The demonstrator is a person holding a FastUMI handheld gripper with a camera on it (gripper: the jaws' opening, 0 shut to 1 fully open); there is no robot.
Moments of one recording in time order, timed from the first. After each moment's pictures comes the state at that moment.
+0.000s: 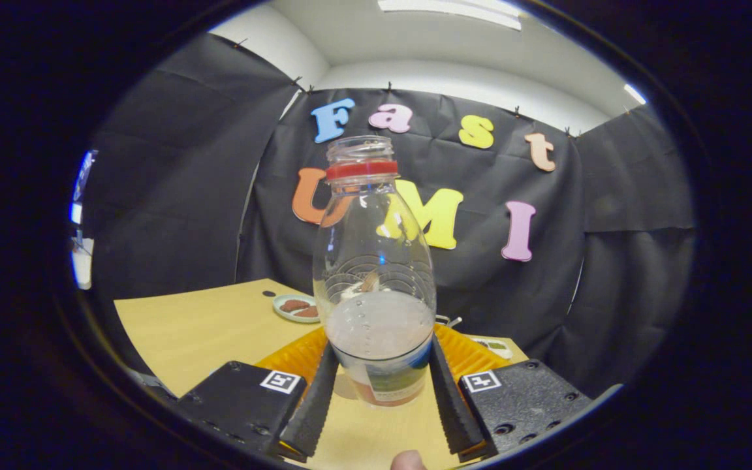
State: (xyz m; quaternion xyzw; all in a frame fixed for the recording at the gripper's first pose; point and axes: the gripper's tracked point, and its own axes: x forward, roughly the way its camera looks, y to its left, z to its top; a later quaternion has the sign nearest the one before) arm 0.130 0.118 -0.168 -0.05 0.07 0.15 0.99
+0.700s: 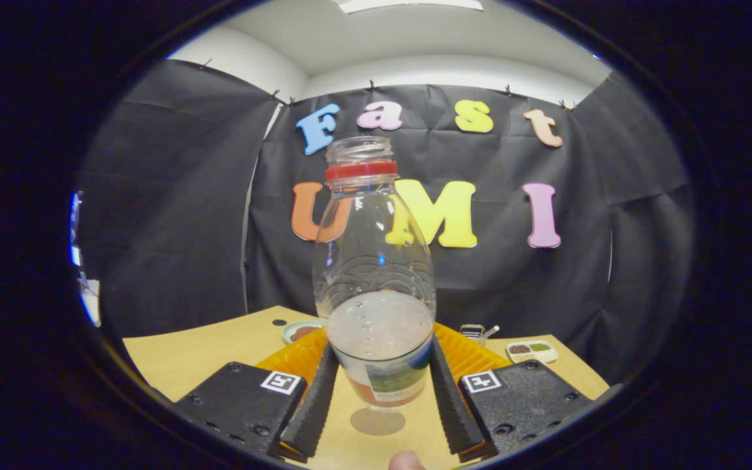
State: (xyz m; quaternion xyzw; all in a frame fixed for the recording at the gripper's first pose) arm 0.231 0.160 -0.205 0.02 0.08 0.19 0.98
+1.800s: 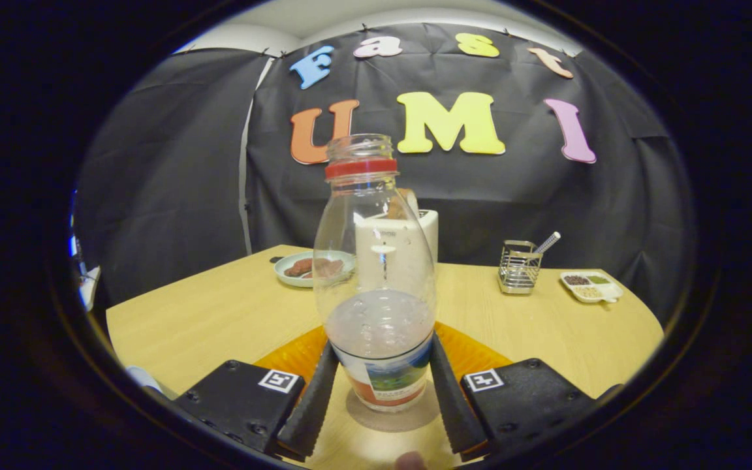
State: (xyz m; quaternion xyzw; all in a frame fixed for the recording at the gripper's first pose) arm 0.287 0.190 -0.394 0.02 0.21 0.22 0.95
